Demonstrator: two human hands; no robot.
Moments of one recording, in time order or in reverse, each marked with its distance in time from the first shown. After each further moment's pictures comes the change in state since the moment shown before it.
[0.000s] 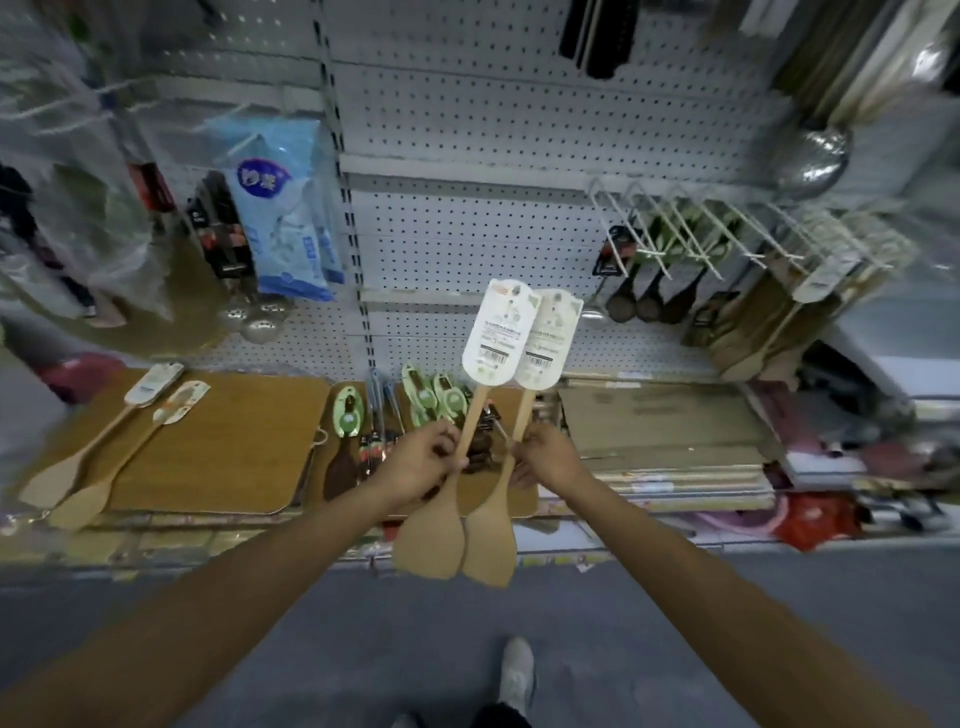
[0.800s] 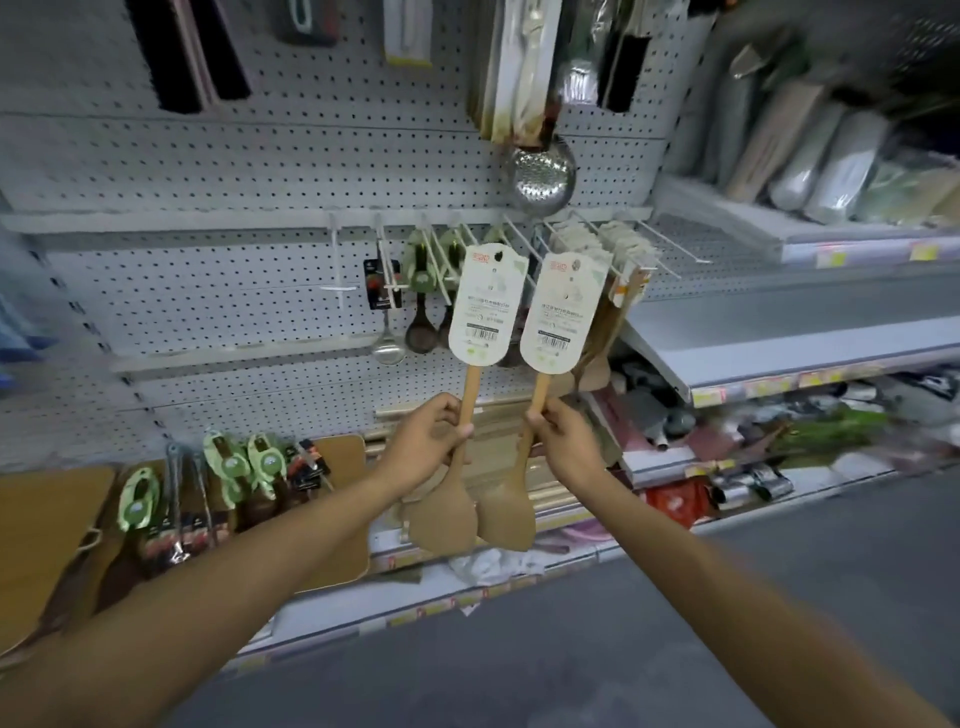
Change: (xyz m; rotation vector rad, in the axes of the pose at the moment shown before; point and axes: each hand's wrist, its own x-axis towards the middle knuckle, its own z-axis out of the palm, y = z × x) left_hand 0.129 0.225 0.303 -0.142 -0.071 0.278; right_hand -0.022 0.119 -0.372 0.174 0.354 -0.296
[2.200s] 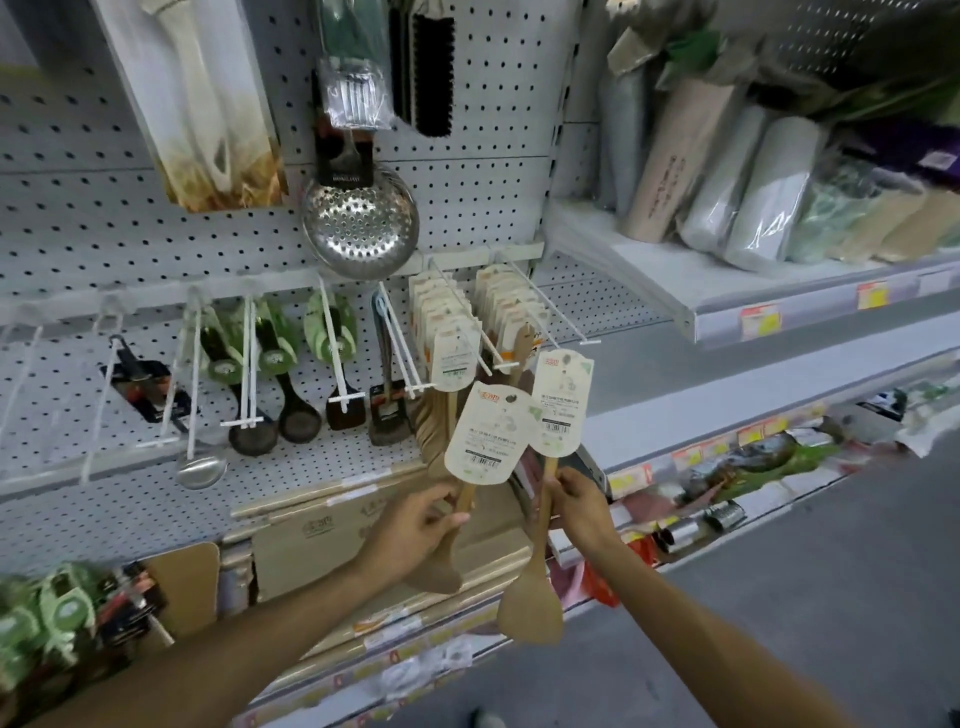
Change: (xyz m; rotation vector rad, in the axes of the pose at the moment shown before) left_hand 0.237 -0.001 0.187 0.144 -0.216 0.028; right_hand 0.202 0.136 -0.228 -0.051 0.129 0.285
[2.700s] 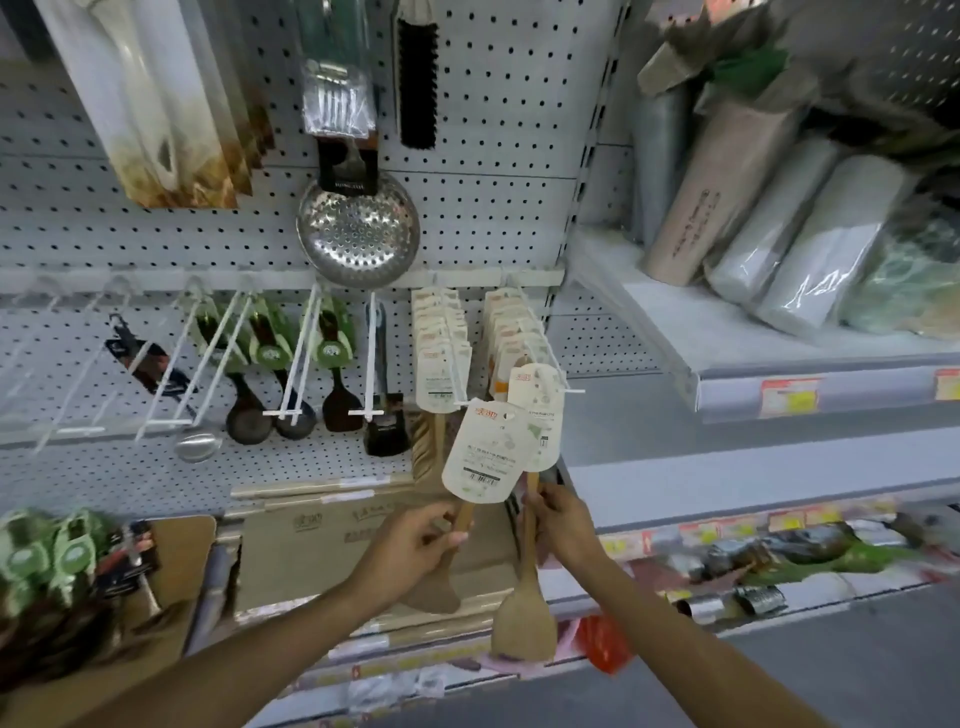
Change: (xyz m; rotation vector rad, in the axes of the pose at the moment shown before) left_hand 0.044 0.028 0.060 -0.055 0.183 -0.055; right_hand 0.085 0.003 -0.040 -0.136 -0.189 -0.124
